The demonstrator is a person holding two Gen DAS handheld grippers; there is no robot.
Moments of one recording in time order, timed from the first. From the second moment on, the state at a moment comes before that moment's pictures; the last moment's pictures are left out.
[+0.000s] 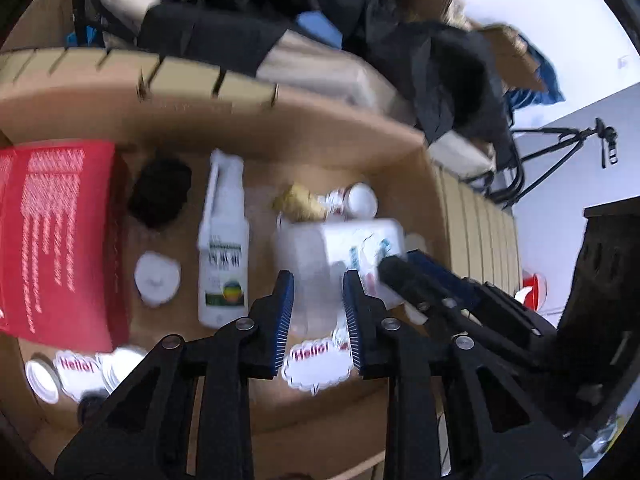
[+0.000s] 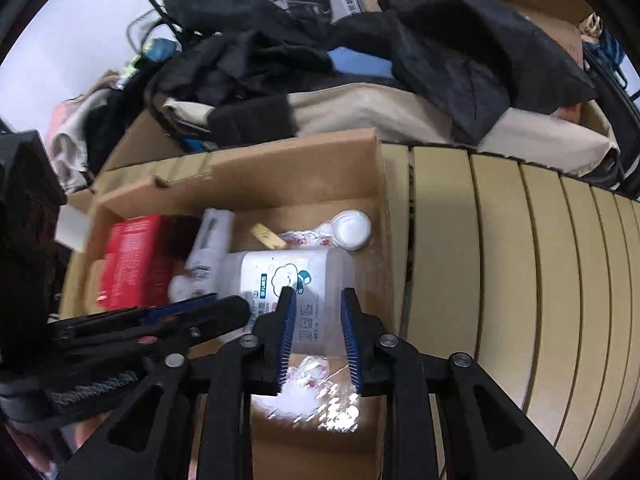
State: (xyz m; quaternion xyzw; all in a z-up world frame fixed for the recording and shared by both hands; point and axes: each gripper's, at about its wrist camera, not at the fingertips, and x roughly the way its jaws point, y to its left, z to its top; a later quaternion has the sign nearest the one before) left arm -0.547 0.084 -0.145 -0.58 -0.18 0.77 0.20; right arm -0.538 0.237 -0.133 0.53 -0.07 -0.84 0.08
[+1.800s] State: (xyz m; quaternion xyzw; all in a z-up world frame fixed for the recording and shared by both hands) left arm -0.258 0.019 -0.098 -0.47 -0.01 0.88 0.09; right arm -0.255 0.240 -0.109 0.44 -0.09 -0.88 0.15
